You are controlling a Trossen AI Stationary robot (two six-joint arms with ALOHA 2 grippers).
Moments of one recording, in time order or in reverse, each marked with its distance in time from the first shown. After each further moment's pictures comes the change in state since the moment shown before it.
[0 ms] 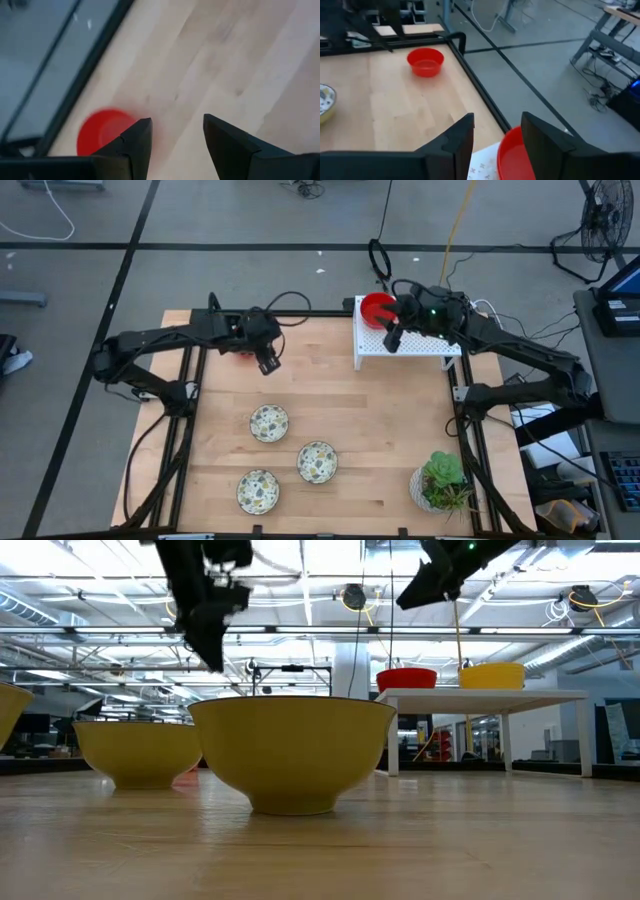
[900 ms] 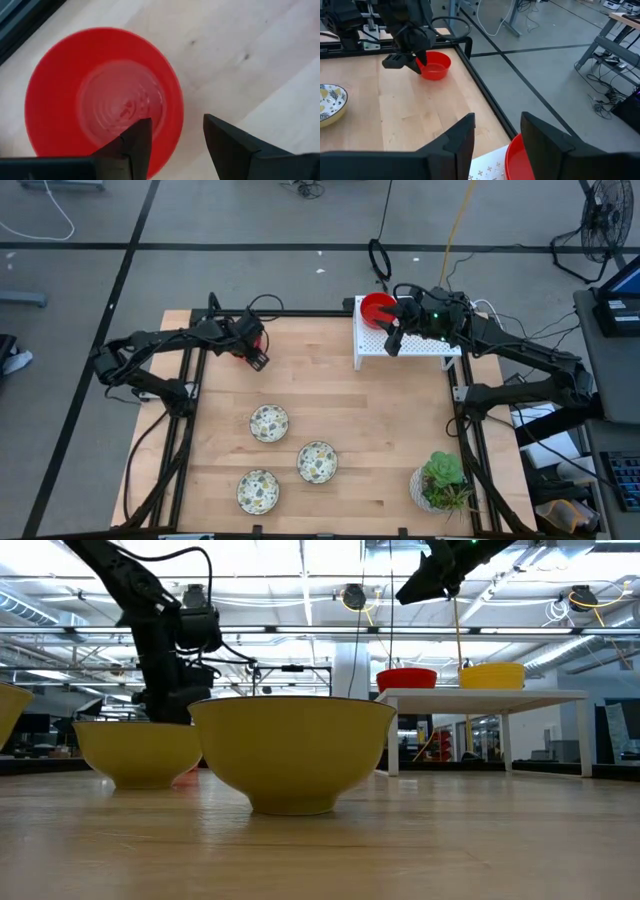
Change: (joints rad) left arm 0.304 0.000 -0.446 0.388 0.142 -0.057; right arm 0.035 -0.014 0.000 0.001 0.003 -0.002
